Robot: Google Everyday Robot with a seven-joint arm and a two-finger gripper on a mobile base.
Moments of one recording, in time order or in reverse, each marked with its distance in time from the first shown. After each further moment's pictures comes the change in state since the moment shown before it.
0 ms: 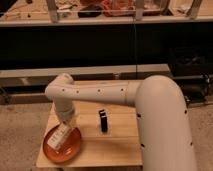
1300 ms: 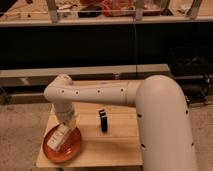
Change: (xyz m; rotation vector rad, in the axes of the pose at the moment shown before) arm -0.004 0.001 0.000 0.005 0.013 -0.016
